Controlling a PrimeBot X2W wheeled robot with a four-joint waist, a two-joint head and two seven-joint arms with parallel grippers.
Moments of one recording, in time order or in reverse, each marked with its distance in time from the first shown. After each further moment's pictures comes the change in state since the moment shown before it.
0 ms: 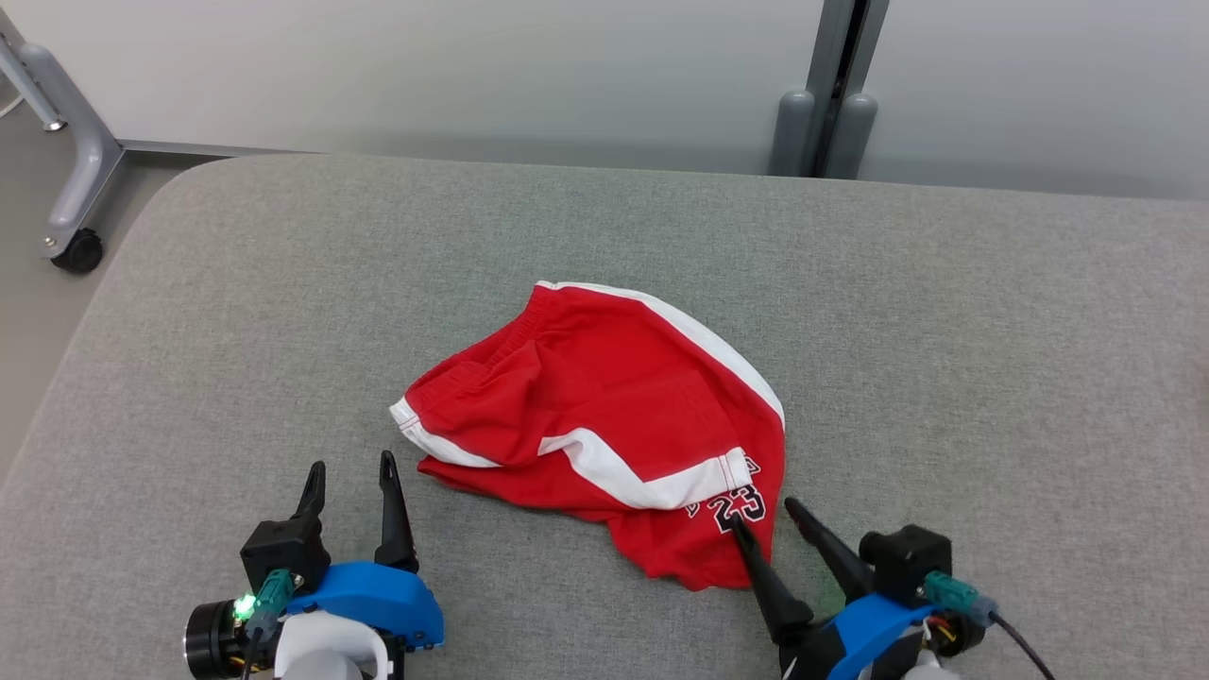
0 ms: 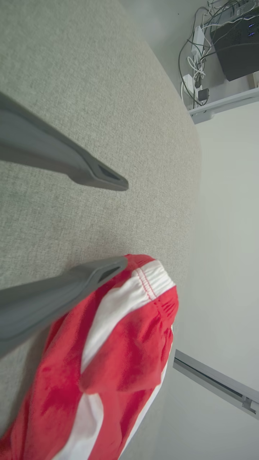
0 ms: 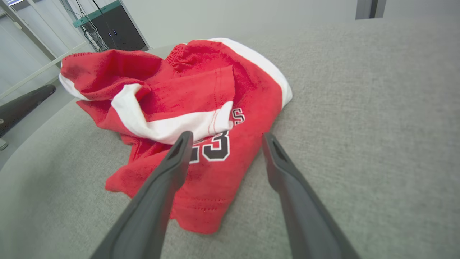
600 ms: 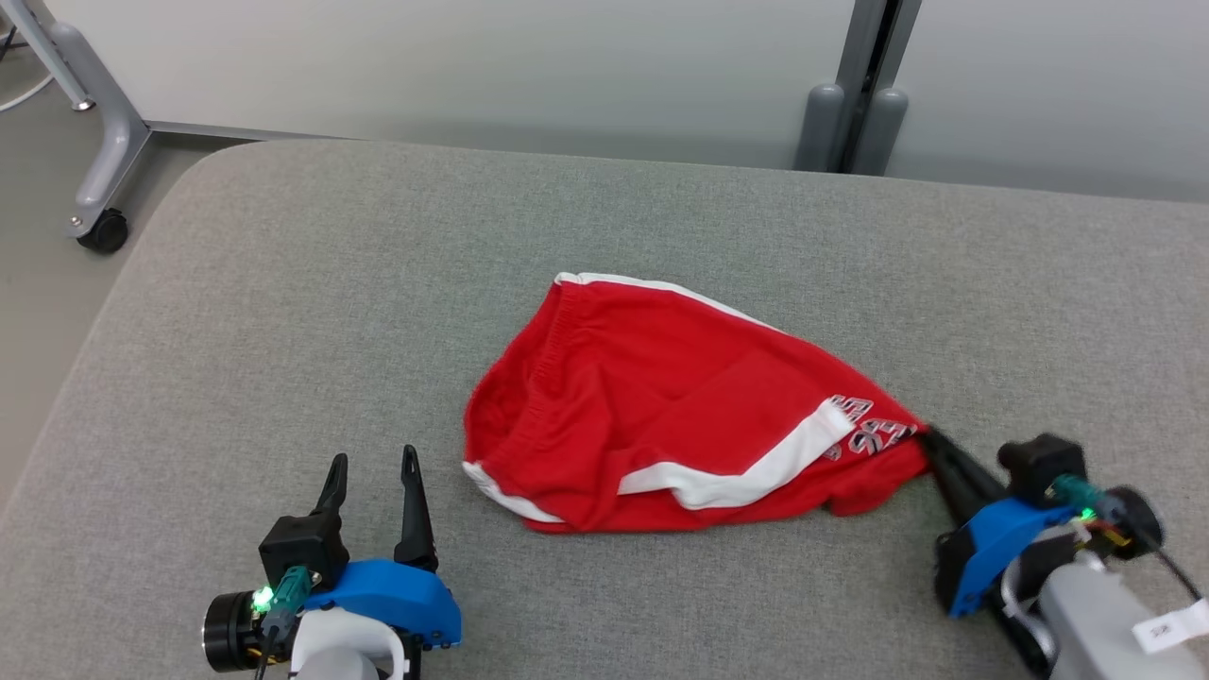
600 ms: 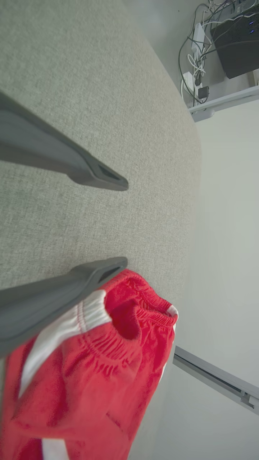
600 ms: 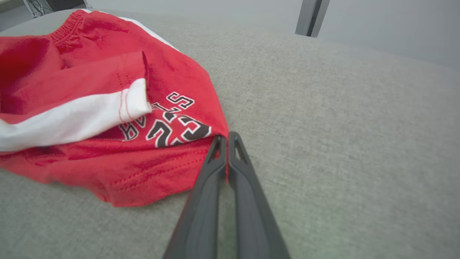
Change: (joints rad) left arm 0.005 0.000 -0.047 -0.028 -0.019 0.002 0.000; right arm -0.152 -0.157 -0.054 0.228 -0.085 0.001 0.000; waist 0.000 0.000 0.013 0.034
